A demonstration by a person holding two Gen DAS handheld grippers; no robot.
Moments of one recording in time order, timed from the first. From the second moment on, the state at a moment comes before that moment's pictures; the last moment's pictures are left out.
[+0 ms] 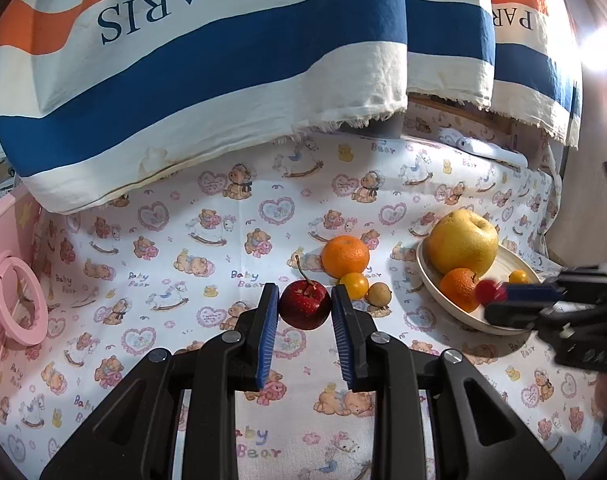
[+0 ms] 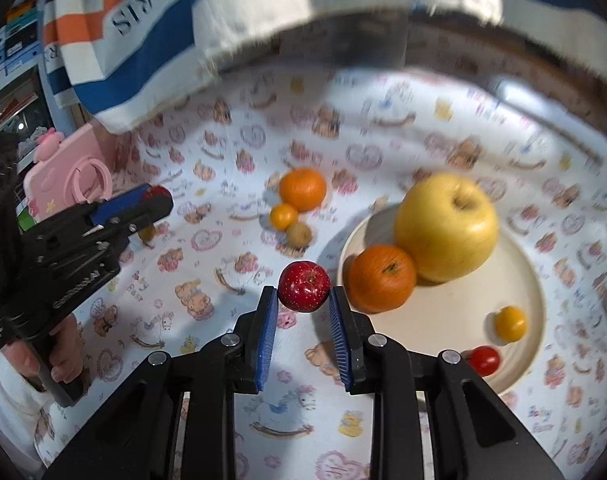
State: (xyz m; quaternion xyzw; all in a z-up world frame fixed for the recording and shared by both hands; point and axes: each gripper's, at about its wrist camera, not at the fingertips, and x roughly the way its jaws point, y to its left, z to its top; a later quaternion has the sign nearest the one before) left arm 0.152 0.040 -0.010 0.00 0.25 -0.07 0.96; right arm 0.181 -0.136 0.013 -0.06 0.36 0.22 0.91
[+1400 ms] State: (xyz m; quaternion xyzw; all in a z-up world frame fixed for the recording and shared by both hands) left arm 0.165 -0.102 -0.005 0.10 0.33 -0.21 0.92; right arm 0.189 -0.275 0.021 0.05 0.39 0.11 0.91
